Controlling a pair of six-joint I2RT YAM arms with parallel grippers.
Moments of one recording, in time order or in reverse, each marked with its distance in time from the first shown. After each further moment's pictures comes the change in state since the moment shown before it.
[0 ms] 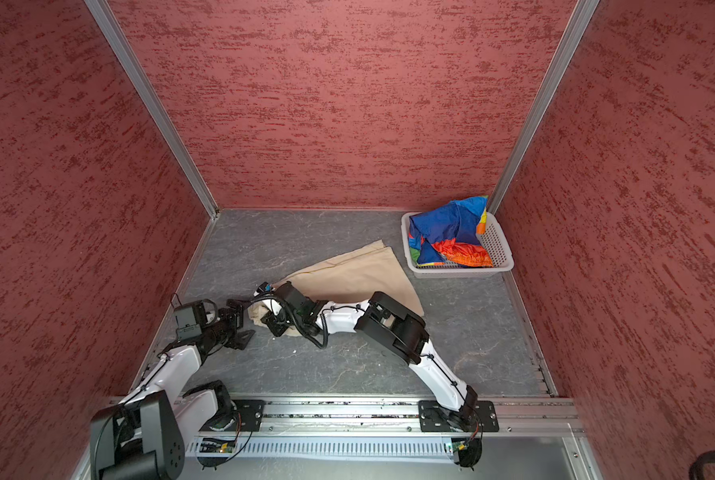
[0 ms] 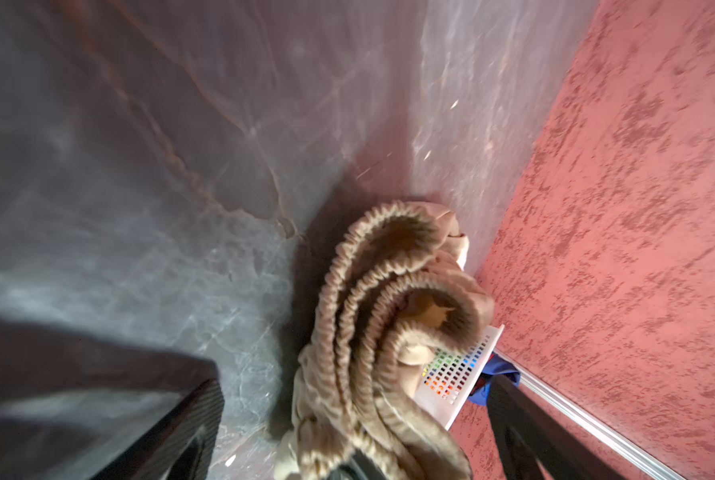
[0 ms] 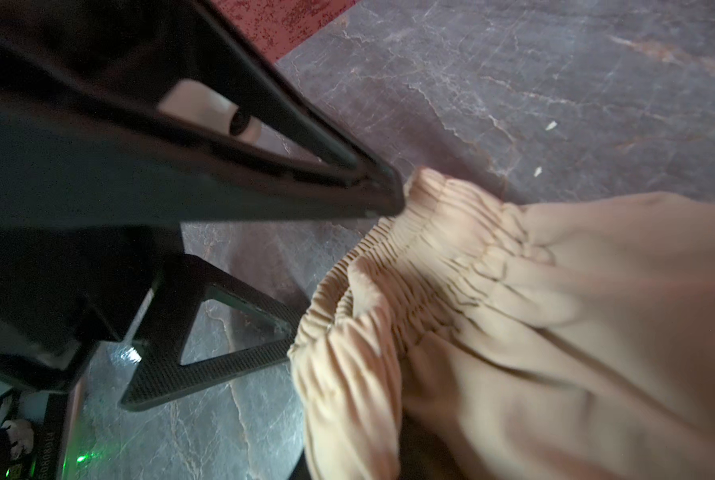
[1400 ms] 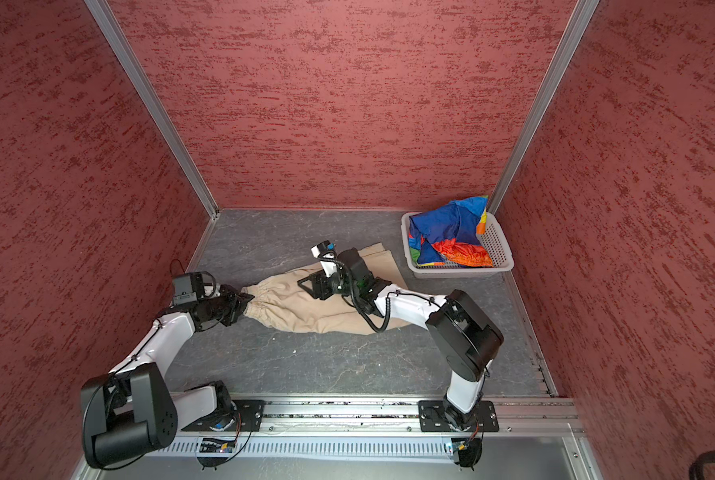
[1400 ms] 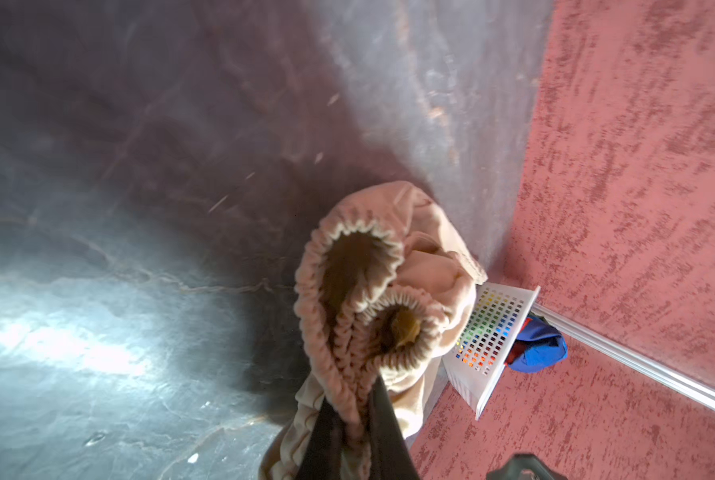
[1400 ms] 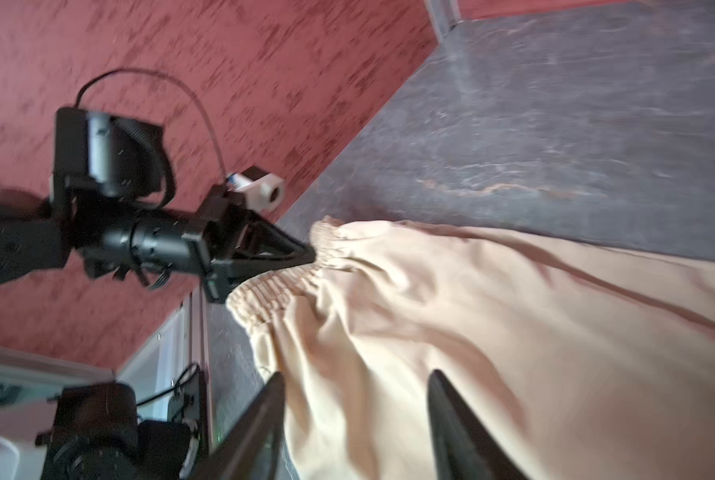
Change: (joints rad) left arm -0.009 0.157 0.377 -0.329 0.001 0.327; right arm -0.296 -0.492 -0.404 0.102 -0.158 0.203
